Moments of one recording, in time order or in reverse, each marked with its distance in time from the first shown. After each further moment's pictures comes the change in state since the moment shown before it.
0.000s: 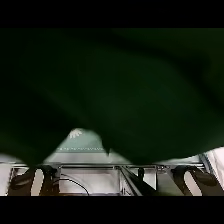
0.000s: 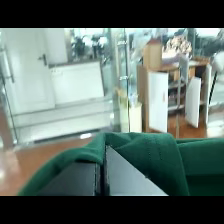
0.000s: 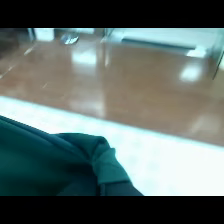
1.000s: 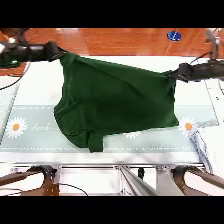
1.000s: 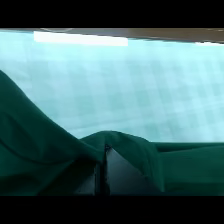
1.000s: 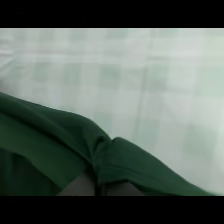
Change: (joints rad) left arm -0.311 -0.995 -0.180 -0.179 0.168 0.069; right arm -0.001 -0.725 -0.528 0.235 -0.382 -0.176
